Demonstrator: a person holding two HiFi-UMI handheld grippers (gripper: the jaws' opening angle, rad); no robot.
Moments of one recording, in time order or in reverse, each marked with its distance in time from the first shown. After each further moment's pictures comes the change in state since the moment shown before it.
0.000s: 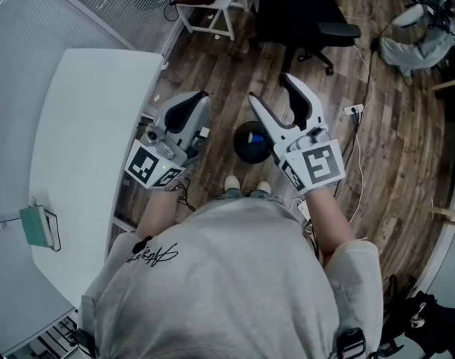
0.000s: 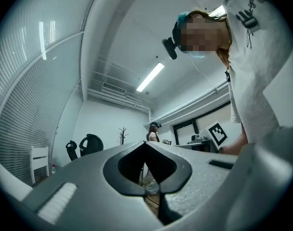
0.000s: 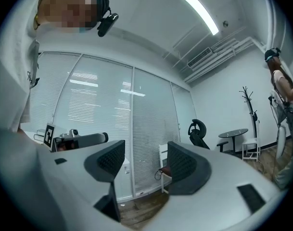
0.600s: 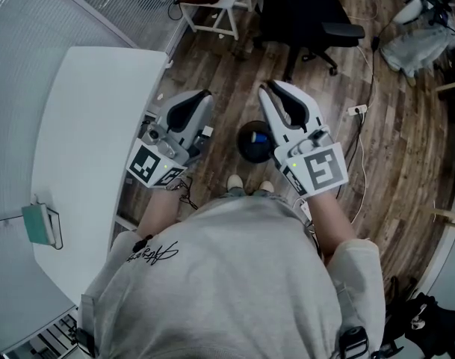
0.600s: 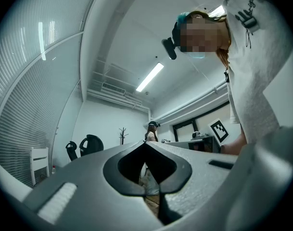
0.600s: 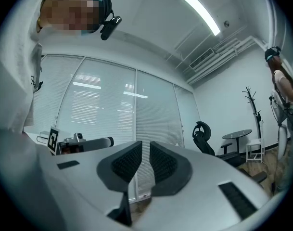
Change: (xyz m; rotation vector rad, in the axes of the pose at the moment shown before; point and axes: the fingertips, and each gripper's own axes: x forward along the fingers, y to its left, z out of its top) left arm -0.003 0.002 0.004 0.008 0.000 -0.004; right arm 0.003 0.016 0.013 -0.006 -0.030 0.033
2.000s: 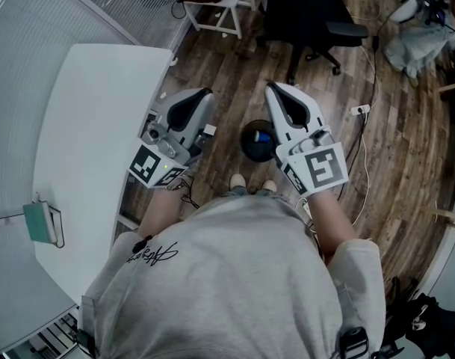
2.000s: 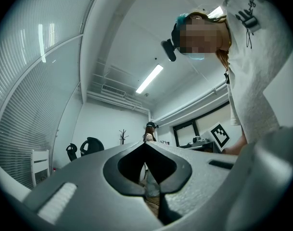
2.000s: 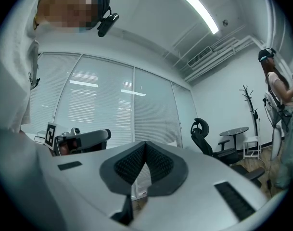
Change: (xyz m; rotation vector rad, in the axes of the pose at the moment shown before) left arm -0.007 0.000 0.009 0.010 -0.014 0.002; right arm 0.000 0.004 -0.012 0.015 0.030 -0.031
